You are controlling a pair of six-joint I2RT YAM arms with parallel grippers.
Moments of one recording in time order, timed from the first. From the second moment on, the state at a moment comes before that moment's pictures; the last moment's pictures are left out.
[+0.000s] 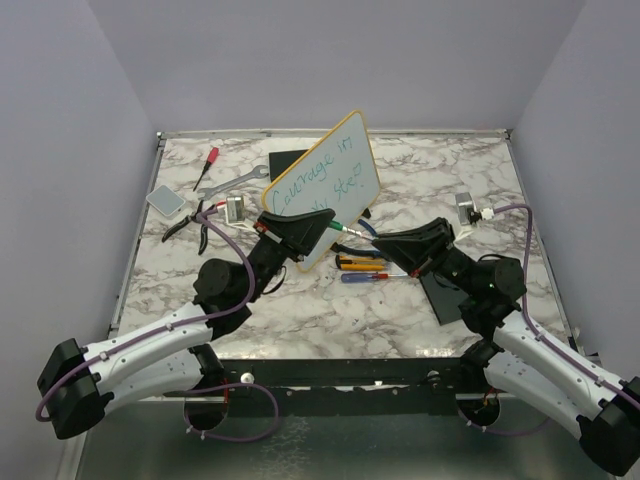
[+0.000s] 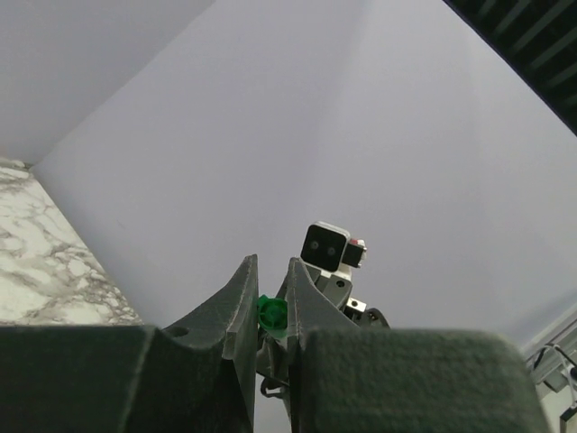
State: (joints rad) left arm -0.94 0.91 0.55 0.87 -0.14 -0.96; right arm 0.61 0.77 0.44 0.86 -0.47 0.80
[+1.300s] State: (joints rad) left arm -0.75 1.04 0.87 -0.11 0.11 -0.44; right arm 0.62 1.04 0.48 -0.02 -0.39 0.55
